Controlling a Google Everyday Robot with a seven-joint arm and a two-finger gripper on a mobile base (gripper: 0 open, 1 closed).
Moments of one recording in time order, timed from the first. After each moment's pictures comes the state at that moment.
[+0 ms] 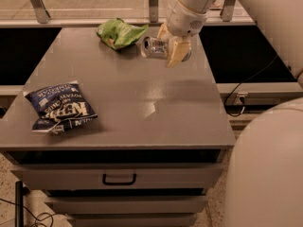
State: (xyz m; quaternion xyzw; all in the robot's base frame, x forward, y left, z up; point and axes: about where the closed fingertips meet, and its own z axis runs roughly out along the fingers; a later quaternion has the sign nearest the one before) arm 0.632 -0.049 0.920 -0.84 0.52 0.05 0.18
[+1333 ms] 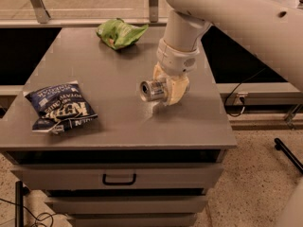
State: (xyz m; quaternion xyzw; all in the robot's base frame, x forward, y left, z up) arm 0.556 -0.045 0.849 -0.88 0.46 0.05 0.08
